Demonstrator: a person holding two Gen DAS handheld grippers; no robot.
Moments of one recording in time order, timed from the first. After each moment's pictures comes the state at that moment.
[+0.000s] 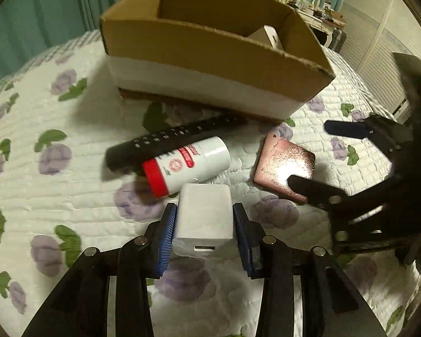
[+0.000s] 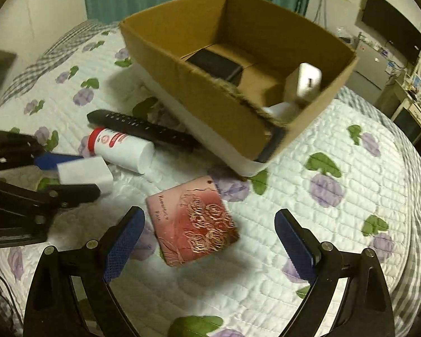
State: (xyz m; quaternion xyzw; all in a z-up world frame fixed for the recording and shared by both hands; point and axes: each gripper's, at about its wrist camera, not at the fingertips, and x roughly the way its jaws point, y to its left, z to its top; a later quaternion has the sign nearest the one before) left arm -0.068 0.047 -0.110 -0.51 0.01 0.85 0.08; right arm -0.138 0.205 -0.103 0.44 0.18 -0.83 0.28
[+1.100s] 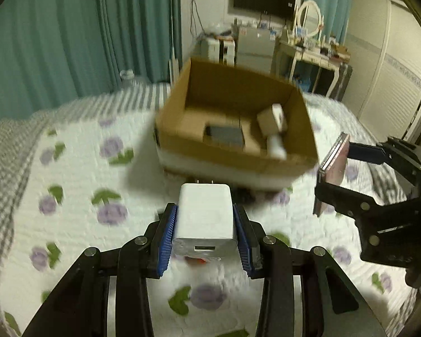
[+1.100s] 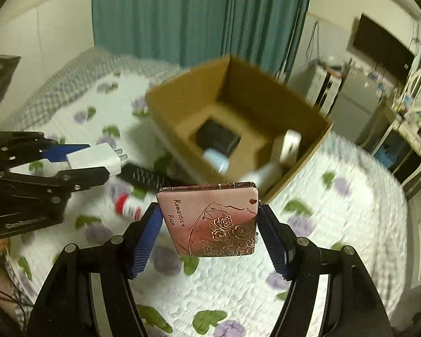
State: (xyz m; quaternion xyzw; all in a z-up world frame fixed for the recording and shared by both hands) left arm -0.076 0.032 -0.007 -0.41 0.01 0.91 0.04; right arm -0.112 0.192 -0.003 0.37 0.17 -0.87 0.27
